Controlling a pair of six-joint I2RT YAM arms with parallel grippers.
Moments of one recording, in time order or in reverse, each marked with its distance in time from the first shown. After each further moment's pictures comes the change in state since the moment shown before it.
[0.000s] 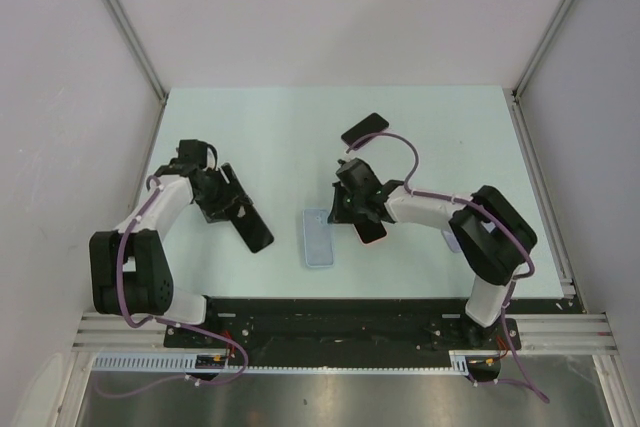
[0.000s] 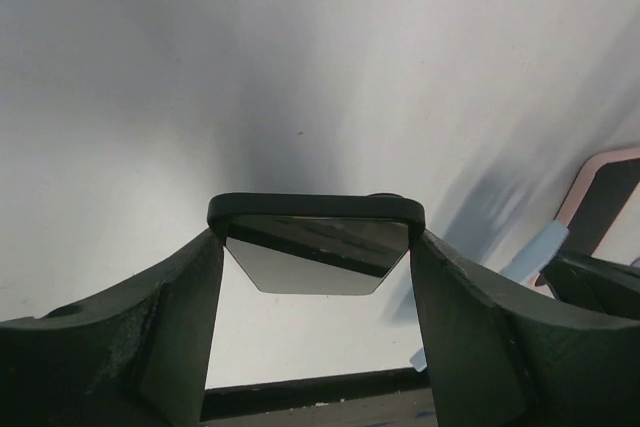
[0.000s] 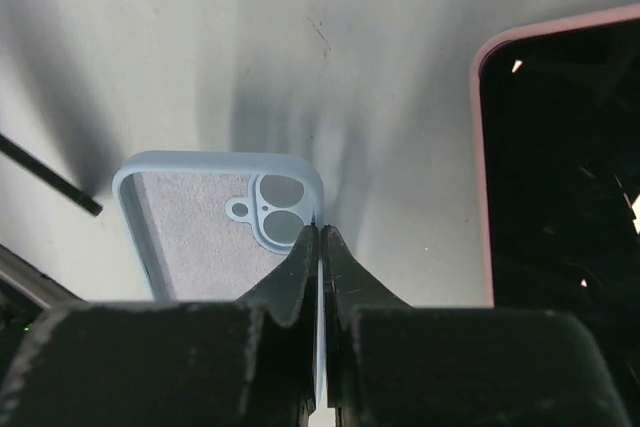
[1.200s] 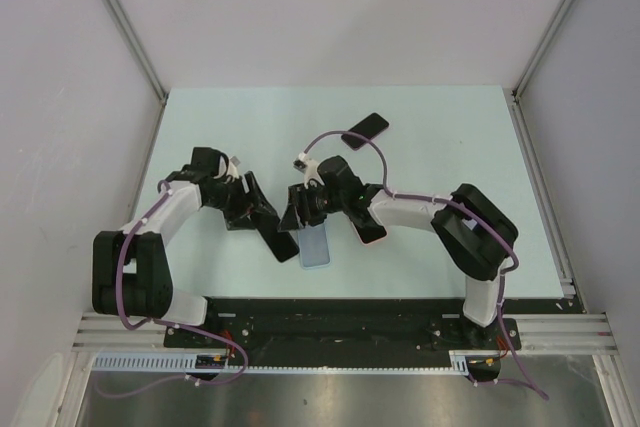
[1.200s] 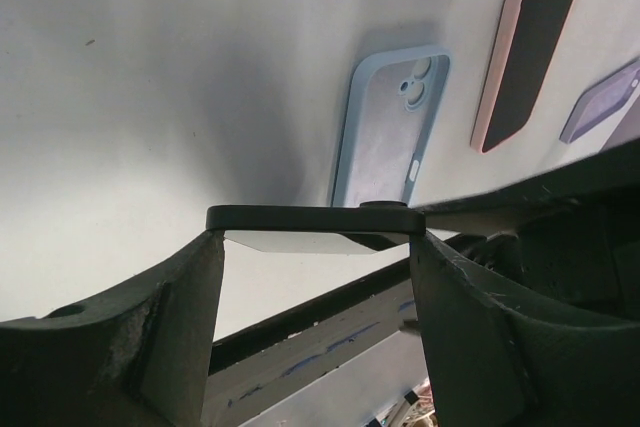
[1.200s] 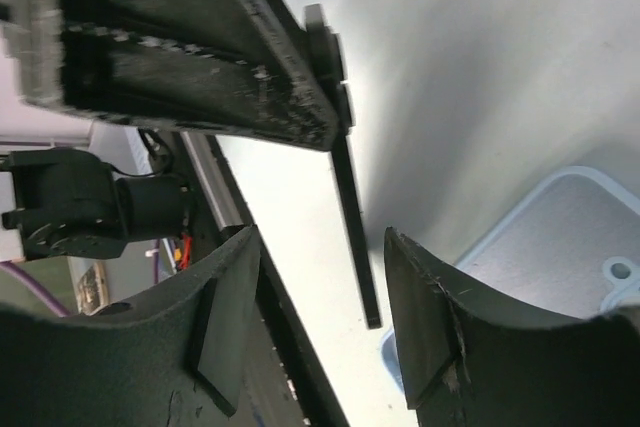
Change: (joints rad) left arm -0.077 -0.012 -0.077 0.030 0.336 0.071; right arm 0.103 0.108 0.085 0.337 -0.439 -0.101
